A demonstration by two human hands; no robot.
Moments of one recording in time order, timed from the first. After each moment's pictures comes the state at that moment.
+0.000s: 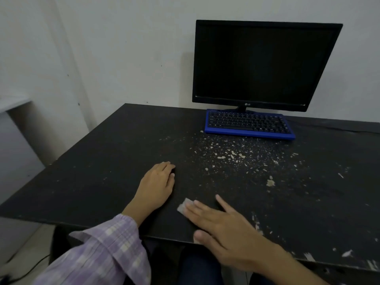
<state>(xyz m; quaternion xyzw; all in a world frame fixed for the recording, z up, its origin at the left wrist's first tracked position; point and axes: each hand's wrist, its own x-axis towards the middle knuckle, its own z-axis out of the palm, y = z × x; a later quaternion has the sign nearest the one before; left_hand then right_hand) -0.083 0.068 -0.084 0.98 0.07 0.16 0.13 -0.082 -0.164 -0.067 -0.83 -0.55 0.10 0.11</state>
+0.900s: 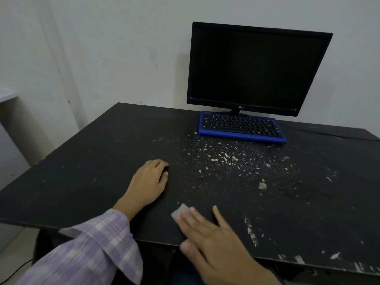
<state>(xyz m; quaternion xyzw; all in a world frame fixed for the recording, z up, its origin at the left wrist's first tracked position) -0.069 0.079 -0.084 0.98 0.06 0.16 0.12 -0.112 -0.162 -0.082 -0.88 -0.47 0.01 0.09</state>
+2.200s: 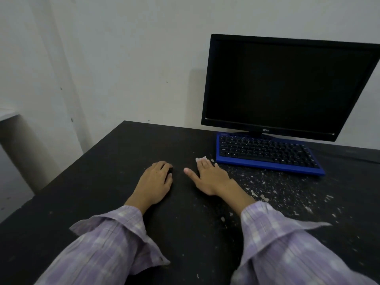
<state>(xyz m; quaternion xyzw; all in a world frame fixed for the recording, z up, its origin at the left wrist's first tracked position) 0.038 0.158 -0.075 0.98 0.08 0.15 0.13 0.138 0.003 -0.057 -0.94 -0.33 0.09 0.04</state>
